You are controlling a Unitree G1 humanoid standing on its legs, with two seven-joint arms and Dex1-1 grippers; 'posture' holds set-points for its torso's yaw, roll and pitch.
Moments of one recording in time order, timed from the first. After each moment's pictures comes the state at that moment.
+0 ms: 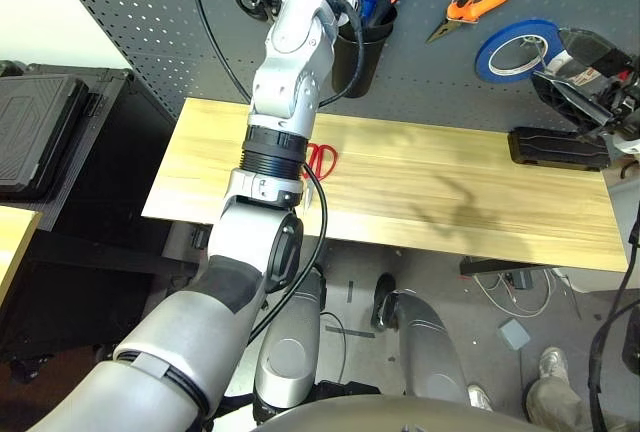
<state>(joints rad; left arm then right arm) -1.20 -0.05 0.10 0.44 -0.23 0.14 -0.07 -0.53 -0.69 -0.40 0.29 0.68 0.09 1.21</state>
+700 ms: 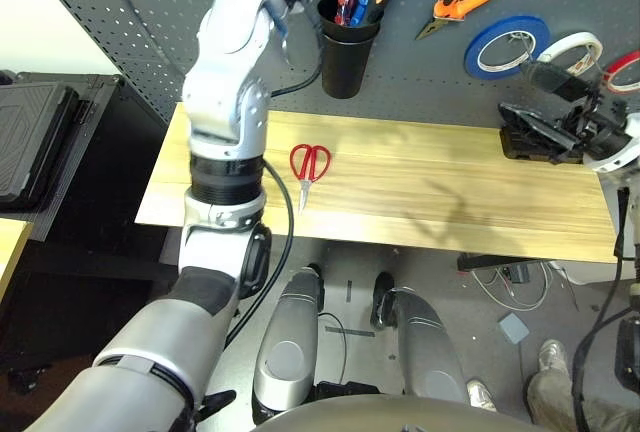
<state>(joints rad) -0.95 0.19 0.06 -0.27 -0.23 0.63 -0.07 -0.42 -0.63 -0.32 0.24 0.66 0.09 1.25</state>
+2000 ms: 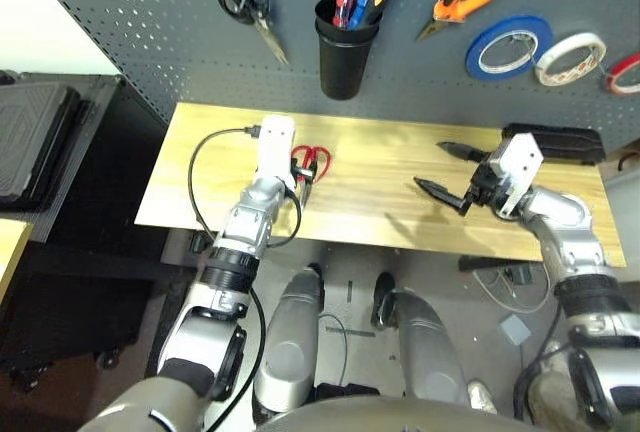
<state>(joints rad) -0.62 0.14 -0.07 0.59 -0.02 0.39 -0.03 -0.35 -0.42 -0.05 0.43 0.18 -0.24 0.90</state>
